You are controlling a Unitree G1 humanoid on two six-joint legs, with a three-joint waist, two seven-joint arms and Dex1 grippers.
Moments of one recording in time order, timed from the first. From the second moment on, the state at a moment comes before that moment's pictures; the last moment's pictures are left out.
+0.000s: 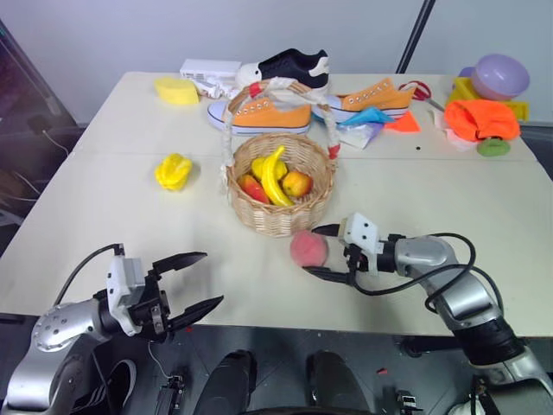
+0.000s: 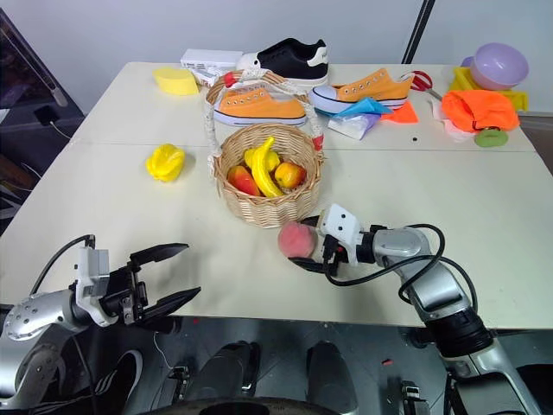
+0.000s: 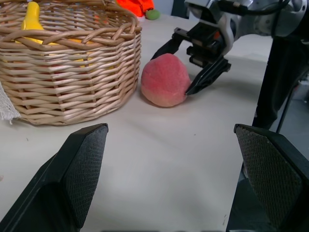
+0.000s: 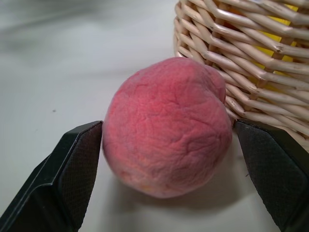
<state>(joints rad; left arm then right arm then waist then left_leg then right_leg) 0.28 0.64 0.21 -0.39 -0.62 0.09 -1.09 -0.30 -0.63 0.21 -0.15 0.25 0.33 0.96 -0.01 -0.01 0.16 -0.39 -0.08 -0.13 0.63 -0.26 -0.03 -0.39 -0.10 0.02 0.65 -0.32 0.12</state>
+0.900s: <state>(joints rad) 0.14 0.58 0.30 -0.33 -0.65 0.12 -0.92 -0.70 -0.41 0.14 -0.12 0.35 0.43 0.76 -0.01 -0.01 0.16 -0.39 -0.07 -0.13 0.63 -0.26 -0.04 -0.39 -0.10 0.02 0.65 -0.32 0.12</state>
